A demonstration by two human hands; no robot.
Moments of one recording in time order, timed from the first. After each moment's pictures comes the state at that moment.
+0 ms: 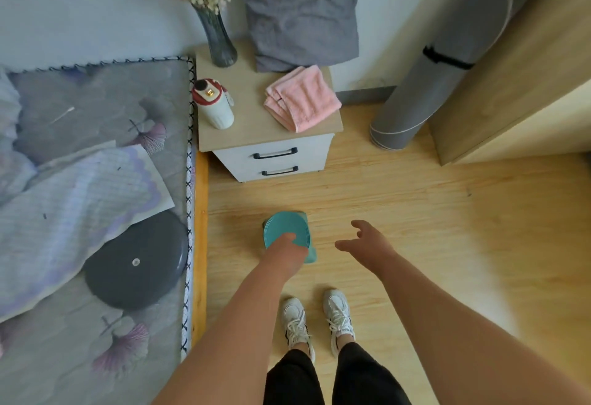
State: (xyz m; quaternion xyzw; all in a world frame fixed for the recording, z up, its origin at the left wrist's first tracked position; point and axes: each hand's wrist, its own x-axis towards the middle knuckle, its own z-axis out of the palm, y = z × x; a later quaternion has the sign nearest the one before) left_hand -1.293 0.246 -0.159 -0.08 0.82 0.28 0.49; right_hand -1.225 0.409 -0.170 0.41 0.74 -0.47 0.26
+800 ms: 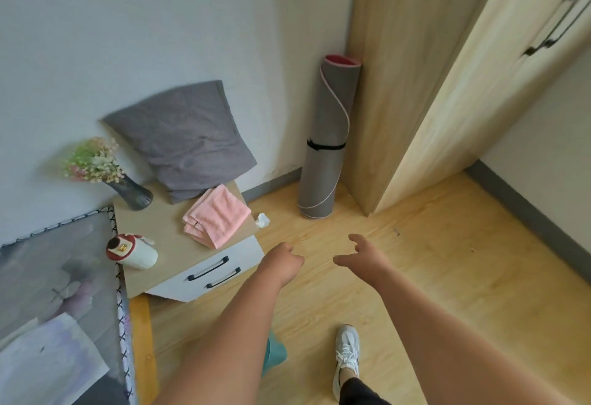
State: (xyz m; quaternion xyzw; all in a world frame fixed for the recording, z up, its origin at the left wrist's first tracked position) left_hand -1.341 0.478 -0.045 0.15 0.86 0.21 0.44; right_hand -1.209 0.609 -0.058 0.50 0.68 -0.53 0.09
